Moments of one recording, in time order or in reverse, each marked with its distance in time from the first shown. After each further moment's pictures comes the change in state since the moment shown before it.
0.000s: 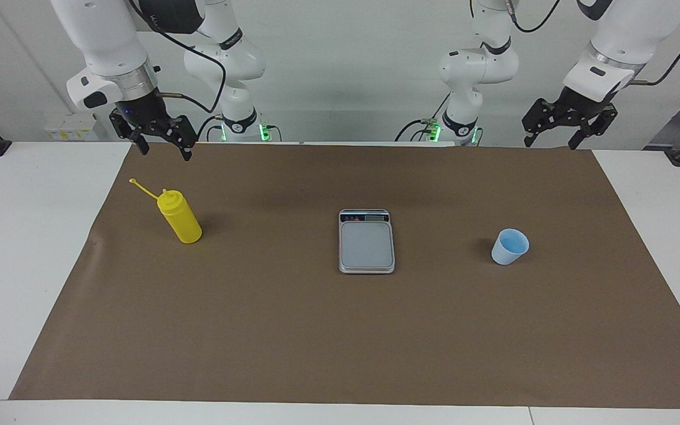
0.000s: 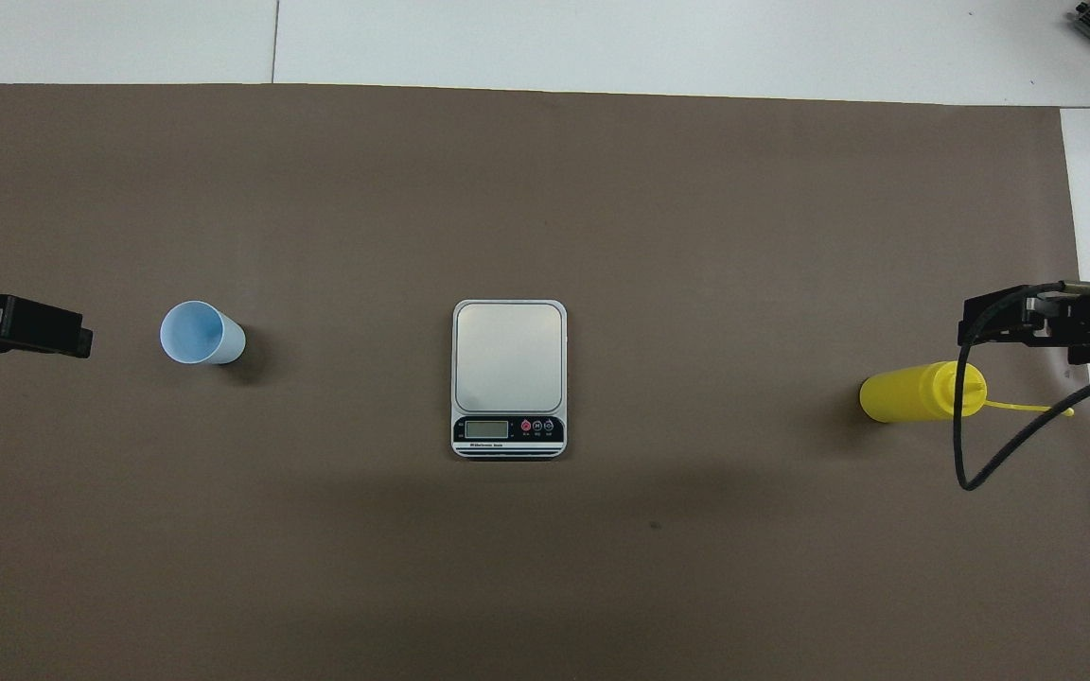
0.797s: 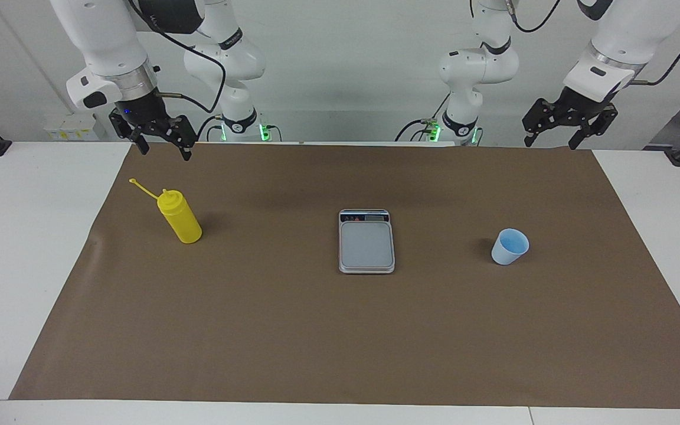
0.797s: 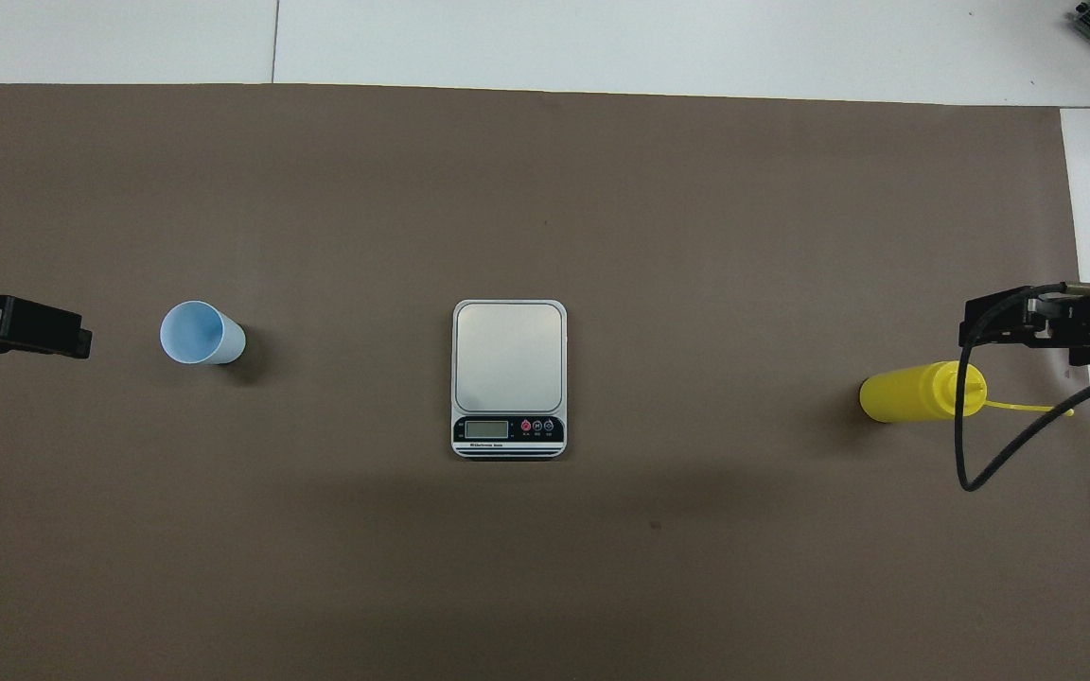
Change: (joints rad) left arm 0.000 0.000 0.001 0.000 0.000 -0.002 0.000; right arm -0.001 -0.002 -0.001 -0.003 0.000 0.000 0.000
